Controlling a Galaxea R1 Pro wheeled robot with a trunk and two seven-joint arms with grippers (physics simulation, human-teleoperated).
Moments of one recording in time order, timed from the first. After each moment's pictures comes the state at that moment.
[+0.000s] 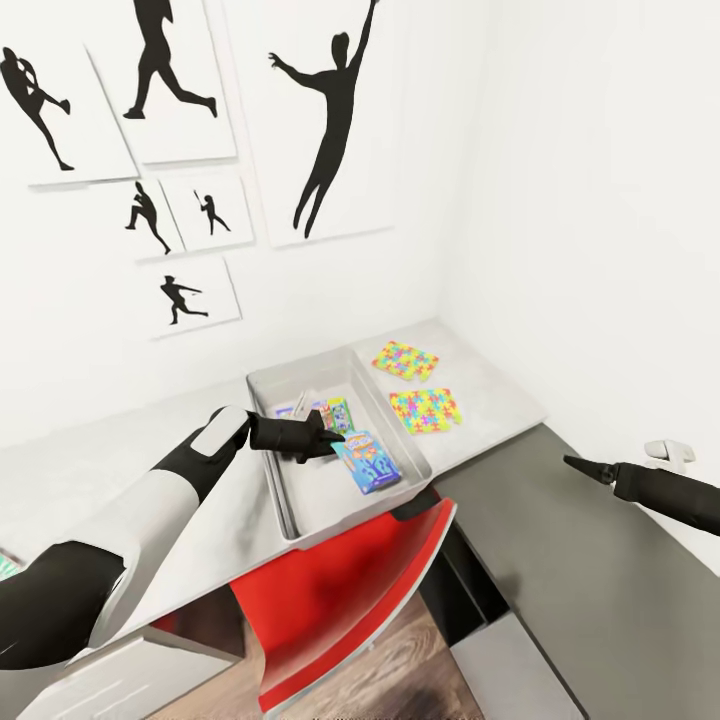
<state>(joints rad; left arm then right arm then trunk) -1.12 0.04 -0.34 -0.51 1.36 1.04 -0.06 -0.45 -0.33 -0.55 -1.61 -0.05 1.04 0.96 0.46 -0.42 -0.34</state>
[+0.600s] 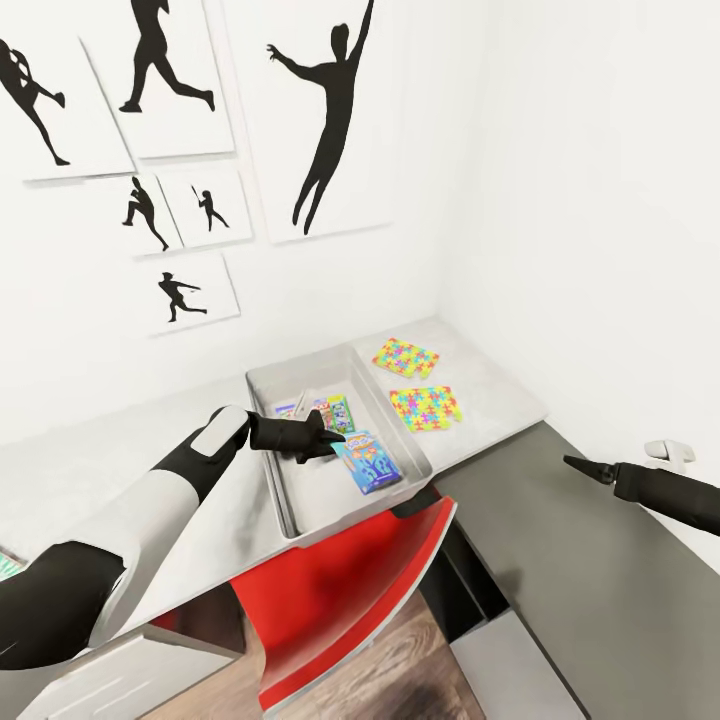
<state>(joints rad) -1.12 0.04 -0.34 -0.51 1.36 1.04 -0.06 -0.45 -0.33 -0.55 -1.61 -0.05 1.04 0.96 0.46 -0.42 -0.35</state>
